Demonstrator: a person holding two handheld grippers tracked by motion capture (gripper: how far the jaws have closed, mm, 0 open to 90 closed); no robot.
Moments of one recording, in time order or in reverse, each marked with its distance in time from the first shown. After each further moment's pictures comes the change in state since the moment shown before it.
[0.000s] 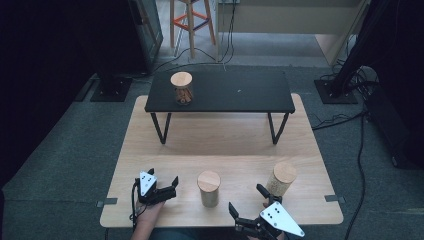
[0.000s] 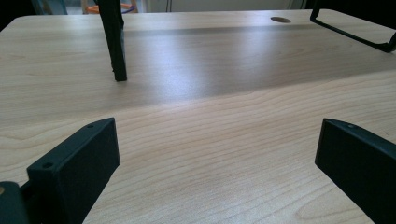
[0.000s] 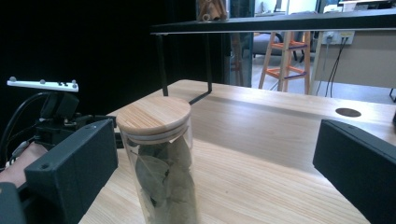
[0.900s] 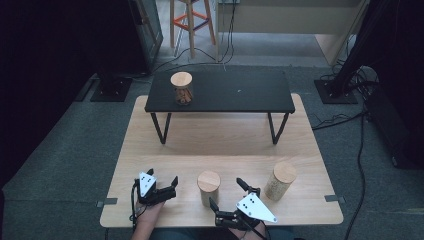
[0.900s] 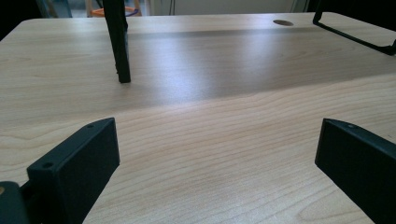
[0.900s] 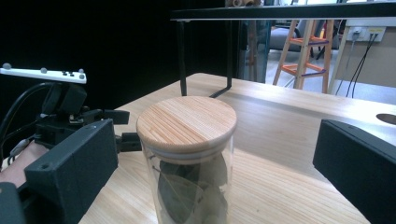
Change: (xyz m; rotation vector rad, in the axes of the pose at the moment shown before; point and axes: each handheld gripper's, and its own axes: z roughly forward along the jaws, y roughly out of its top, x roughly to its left) left arm -0.002 -0.003 -0.001 -0.013 0.012 -0.002; right arm 0.016 -0.001 0.048 0.032 0.052 -0.032
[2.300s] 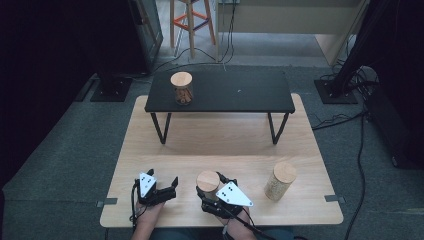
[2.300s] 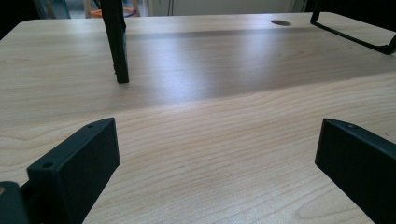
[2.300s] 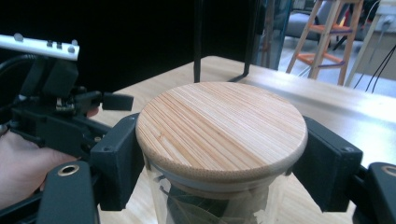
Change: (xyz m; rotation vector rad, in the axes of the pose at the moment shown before) left arm 0.000 0.000 -0.001 0.001 -0.006 0.005; right arm 0.005 0.005 0.047 0.065 0.042 -0.062
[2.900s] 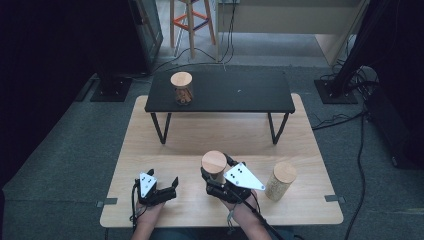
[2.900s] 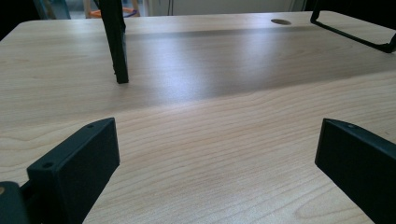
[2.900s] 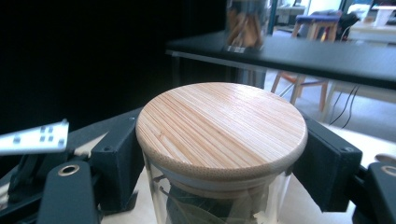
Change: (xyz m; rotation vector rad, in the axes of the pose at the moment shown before) left arm -0.001 0.000 0.000 -0.002 0.002 0.006; right arm -0.017 0.071 -0.011 -0.049 -0.046 0.014
